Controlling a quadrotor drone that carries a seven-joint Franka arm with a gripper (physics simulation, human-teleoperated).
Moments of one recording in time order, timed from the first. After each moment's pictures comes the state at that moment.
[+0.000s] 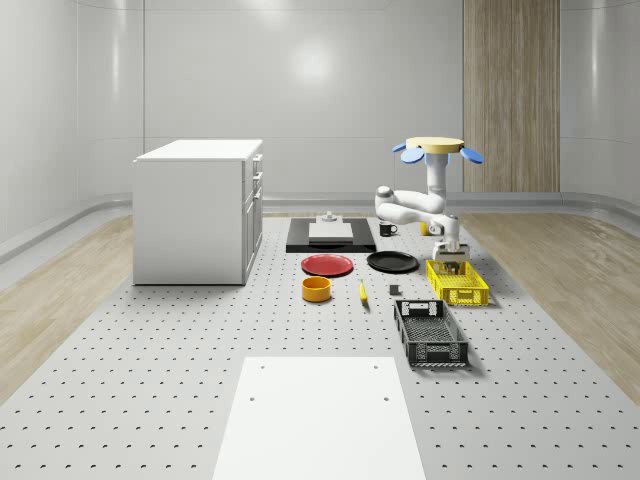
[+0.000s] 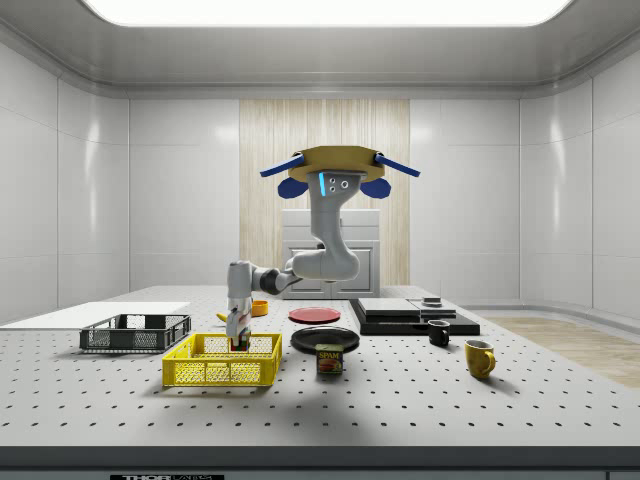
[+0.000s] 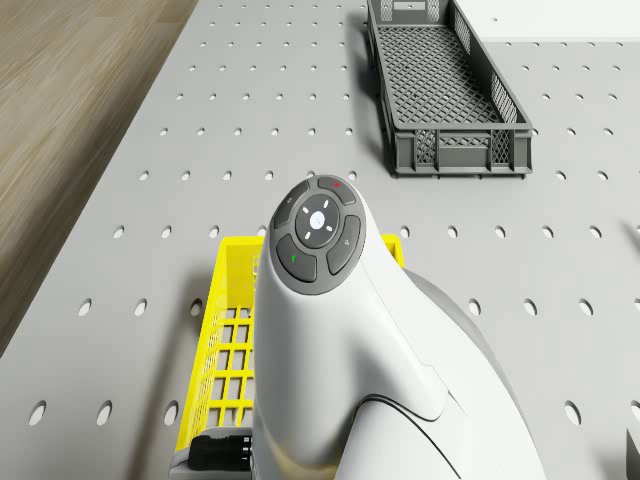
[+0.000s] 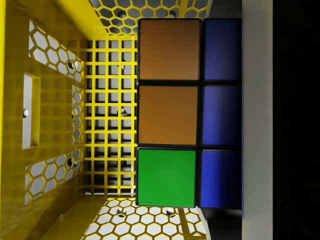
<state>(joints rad) -1.23 -1.60 1.34 -2.83 -1.78 1.67 1.71</state>
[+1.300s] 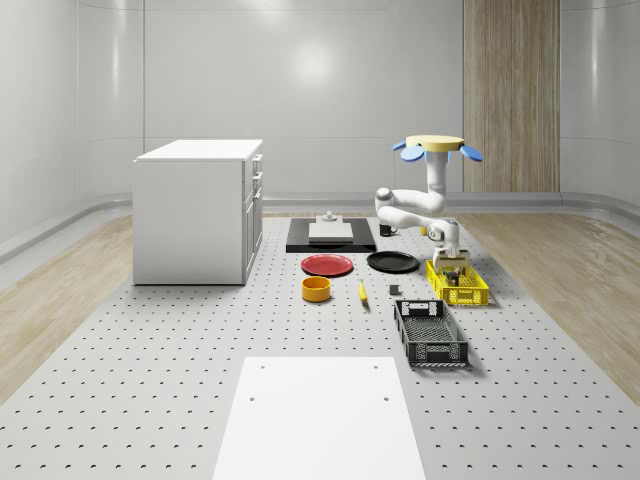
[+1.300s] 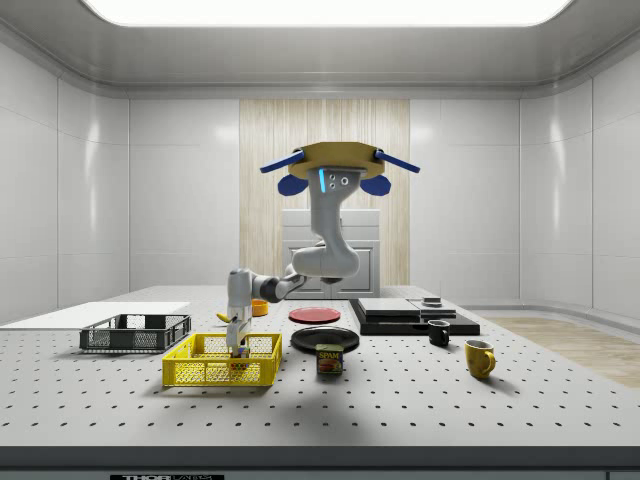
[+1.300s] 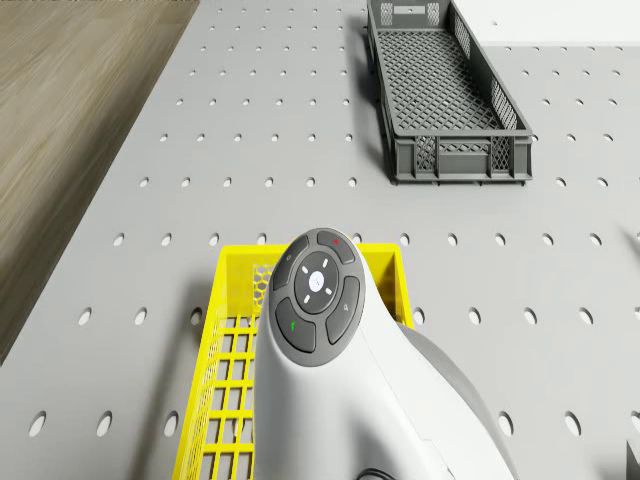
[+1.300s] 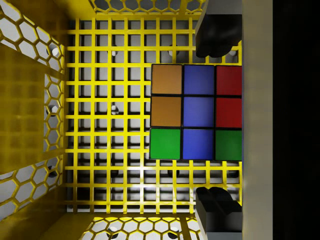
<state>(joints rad) -1.26 -1.58 1.21 -2.79 -1.91 1.70 1.71</state>
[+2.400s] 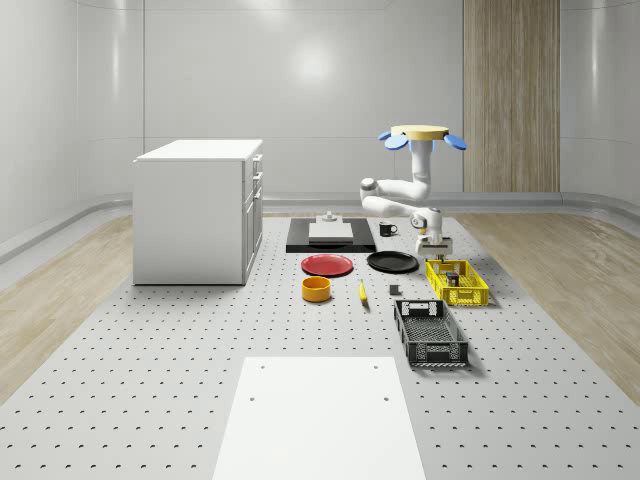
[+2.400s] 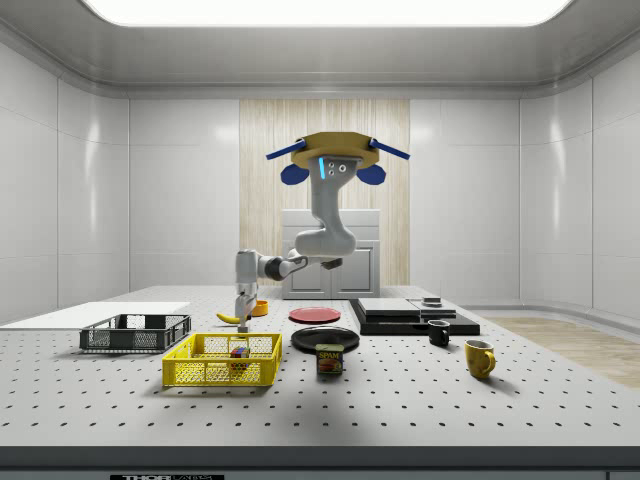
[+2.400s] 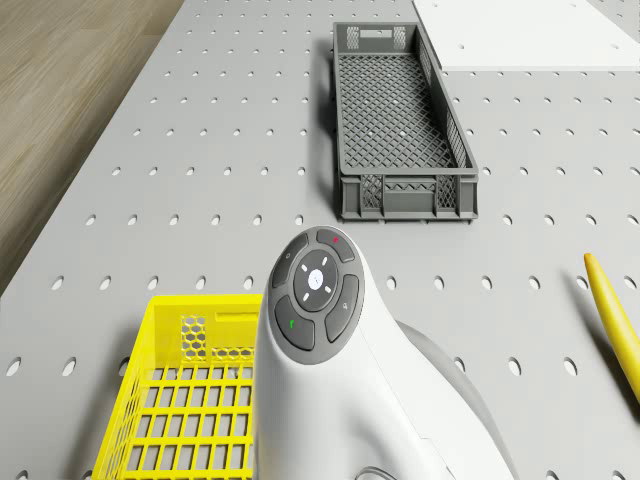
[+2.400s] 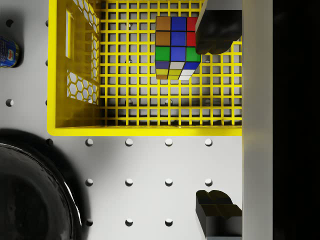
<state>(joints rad) -1.25 -1.55 1.21 -2.79 -1.92 1.68 1.71</state>
